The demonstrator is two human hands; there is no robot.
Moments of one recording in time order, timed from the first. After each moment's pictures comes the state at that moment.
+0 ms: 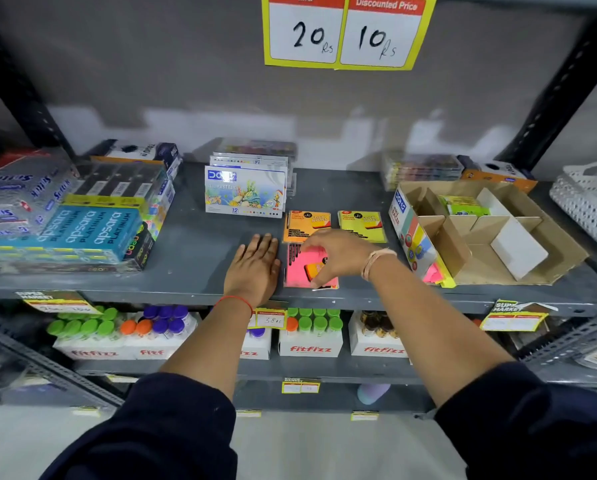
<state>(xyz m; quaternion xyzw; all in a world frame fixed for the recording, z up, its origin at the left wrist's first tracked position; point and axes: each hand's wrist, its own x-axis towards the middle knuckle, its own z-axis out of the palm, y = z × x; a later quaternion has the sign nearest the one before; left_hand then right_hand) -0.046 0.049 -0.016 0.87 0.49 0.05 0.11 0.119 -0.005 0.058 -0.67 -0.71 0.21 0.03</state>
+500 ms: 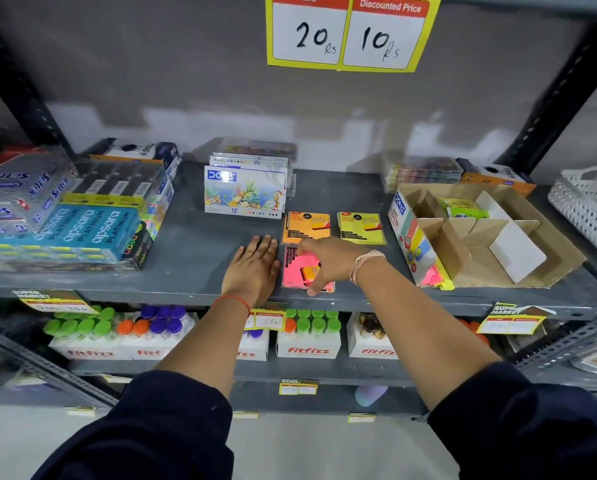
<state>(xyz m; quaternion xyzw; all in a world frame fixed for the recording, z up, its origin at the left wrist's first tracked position) -0.045 0.050 -0.015 0.87 0.49 0.03 0.12 0.112 0.002 0.051 -0.68 -0.70 0.23 -0.04</state>
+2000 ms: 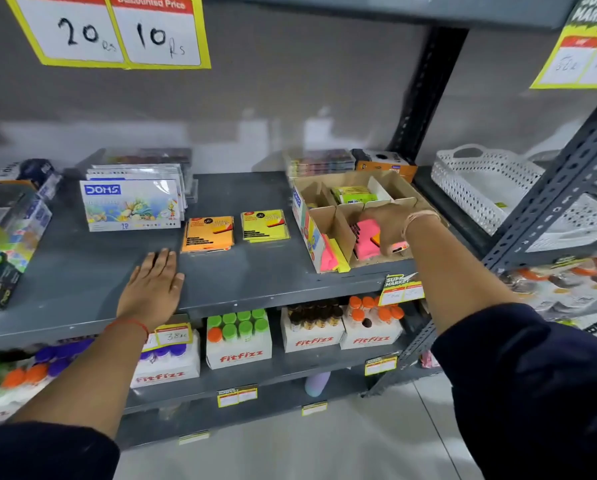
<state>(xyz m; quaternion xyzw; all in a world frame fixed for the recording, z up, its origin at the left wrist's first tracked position) -0.033 0.039 -0.018 0.85 0.51 0.04 0.12 0.319 -0.102 0.097 -0.83 -0.51 0.18 -0.11</state>
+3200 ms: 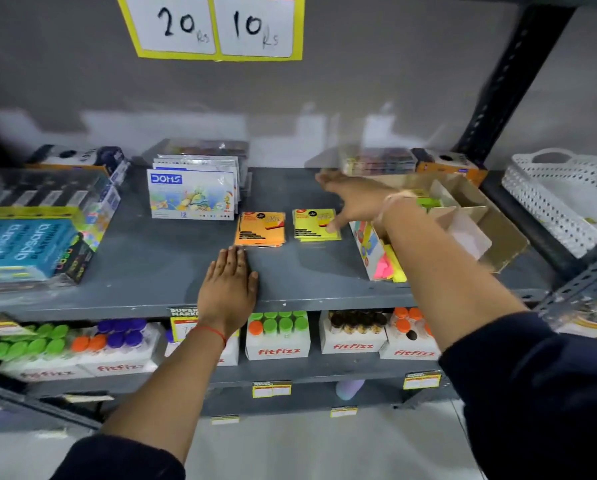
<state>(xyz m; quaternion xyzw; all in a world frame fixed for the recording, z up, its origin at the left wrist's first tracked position) -0.010 0.008 -0.021 0.85 0.51 0.07 0.11 0.223 -0.002 0.112 -0.72 -0.68 0.12 -0.03</state>
